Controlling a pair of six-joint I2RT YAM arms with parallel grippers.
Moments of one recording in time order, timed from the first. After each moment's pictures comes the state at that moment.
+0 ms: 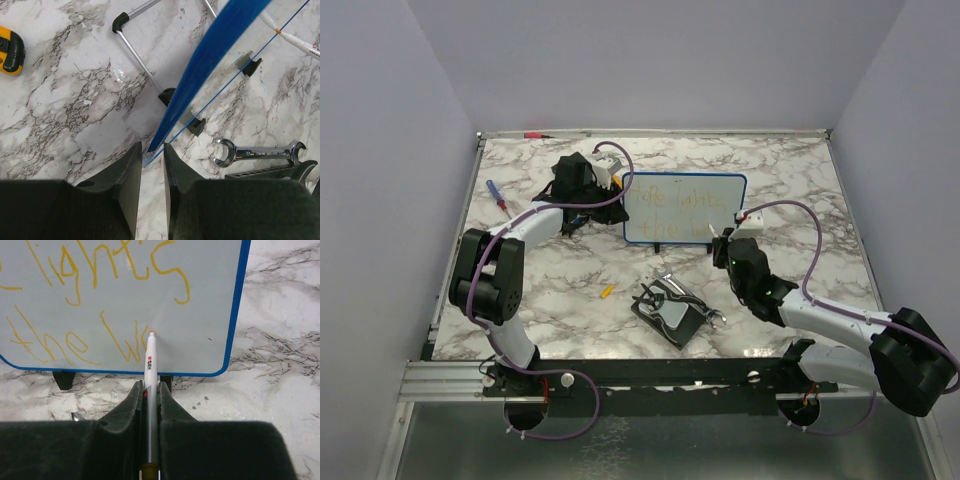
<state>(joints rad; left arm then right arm) -0.28 1.73 1.12 -0.08 0.64 -0.05 0.71 1.15 0.43 0.36 0.57 0.35</state>
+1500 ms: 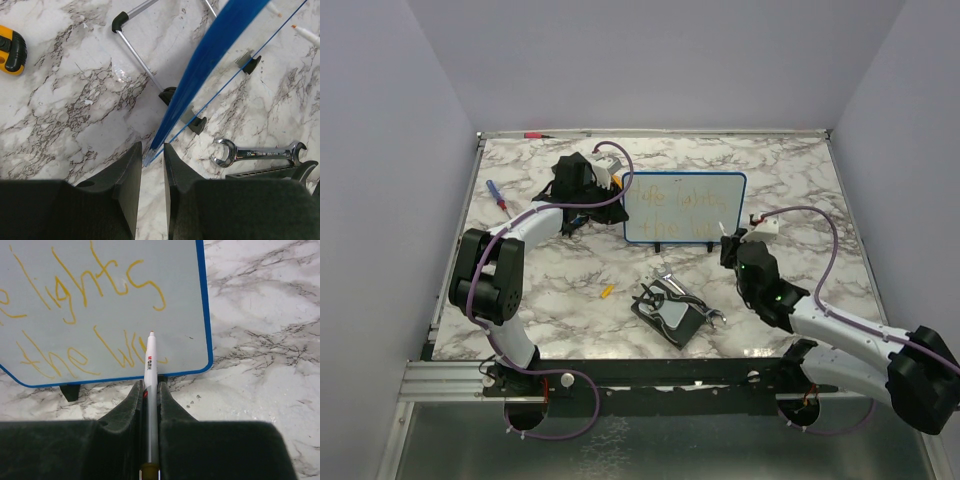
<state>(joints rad) -0.28 1.73 1.12 -0.08 0.64 -0.05 0.71 1.04 0.41 0.30 0.64 0.44</state>
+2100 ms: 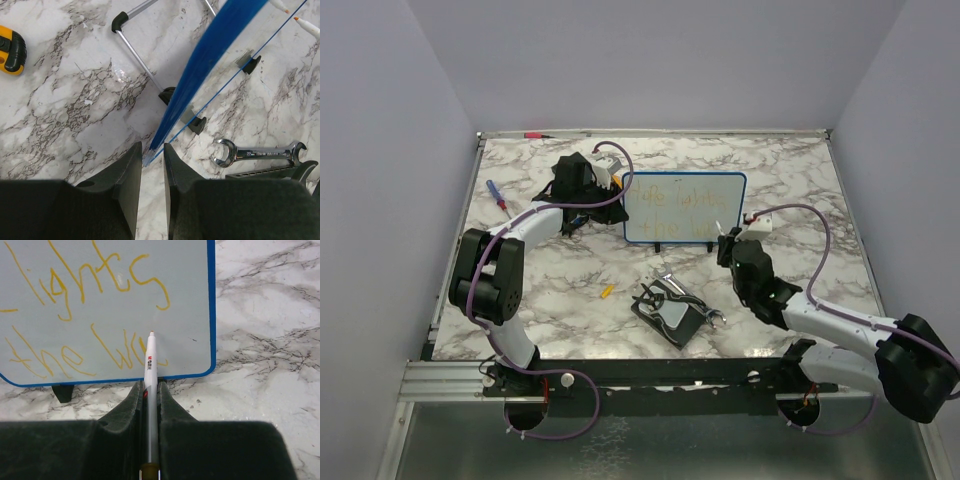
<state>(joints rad) -0.28 1.73 1.12 -0.08 0.64 -0.05 0.71 1.09 0.41 0.37 0.64 0.39</state>
